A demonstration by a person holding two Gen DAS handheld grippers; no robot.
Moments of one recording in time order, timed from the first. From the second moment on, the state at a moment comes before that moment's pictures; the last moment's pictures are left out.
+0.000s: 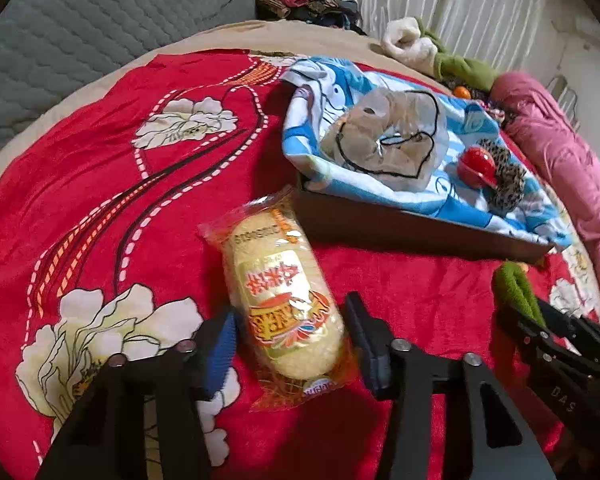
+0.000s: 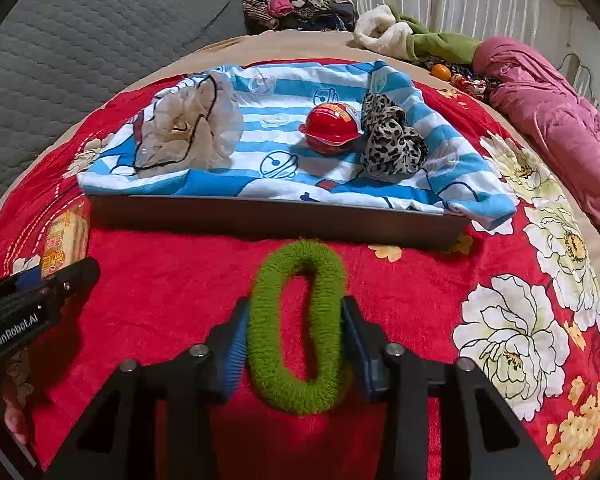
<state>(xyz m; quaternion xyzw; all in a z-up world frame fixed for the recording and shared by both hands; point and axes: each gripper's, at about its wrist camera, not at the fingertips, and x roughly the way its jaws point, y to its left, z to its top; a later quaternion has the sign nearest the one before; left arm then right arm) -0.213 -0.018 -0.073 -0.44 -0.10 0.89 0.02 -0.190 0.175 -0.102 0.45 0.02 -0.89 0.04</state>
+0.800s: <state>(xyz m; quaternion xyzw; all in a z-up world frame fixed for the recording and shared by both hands) -0.187 -0.008 -0.059 -0.43 -0.07 0.90 0.03 -0.168 0.169 -0.087 0.44 0.00 -0.90 0.07</state>
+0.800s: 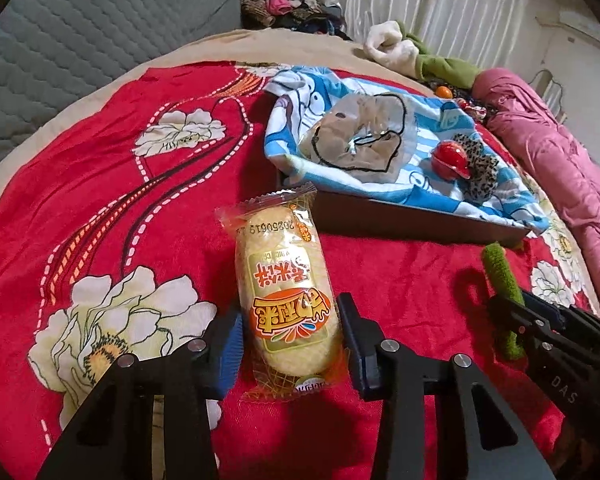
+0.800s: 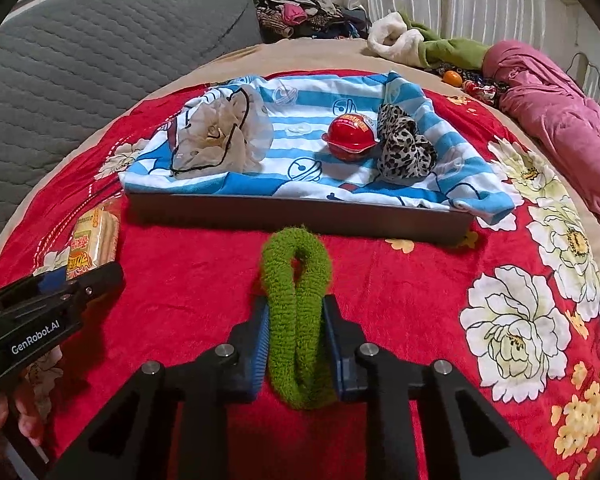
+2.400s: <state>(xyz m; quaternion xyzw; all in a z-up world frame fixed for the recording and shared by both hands) -0.060 0.038 0.046 -0.34 -0.03 0.94 0.08 -0.044 0.178 0.007 0.34 -0.01 -0.94 0.08</state>
